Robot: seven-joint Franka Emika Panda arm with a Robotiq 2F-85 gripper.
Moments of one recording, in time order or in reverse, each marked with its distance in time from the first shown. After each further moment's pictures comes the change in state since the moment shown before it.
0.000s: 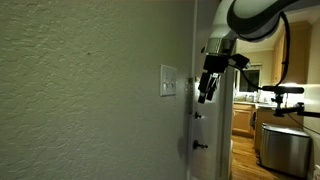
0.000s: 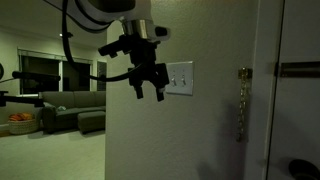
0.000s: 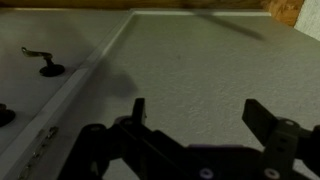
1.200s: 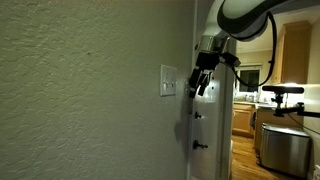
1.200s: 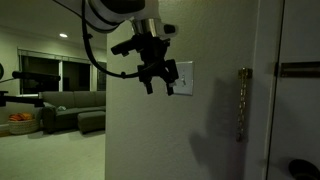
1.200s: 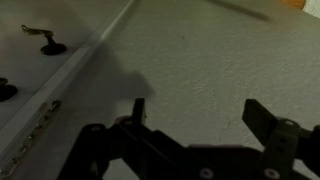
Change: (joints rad) arm -0.001 0.078 0.000 0.104 0.001 0.028 0.000
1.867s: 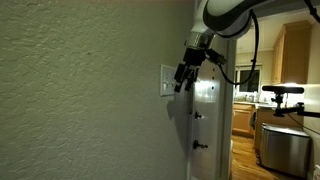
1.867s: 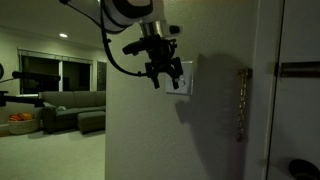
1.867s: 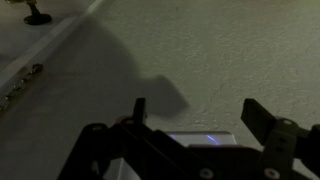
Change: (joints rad) arm 0.010 0.114 0.022 0.156 0.020 0.016 0.029
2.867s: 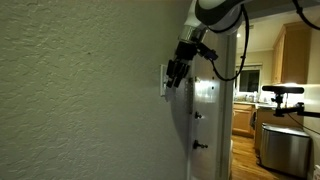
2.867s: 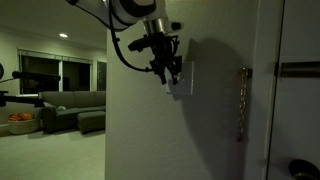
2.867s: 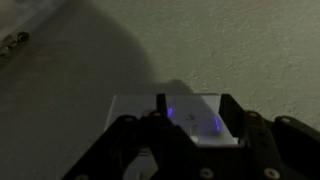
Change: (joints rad) arm 0.005 0.071 0.020 0.128 0.007 -0.002 0.025
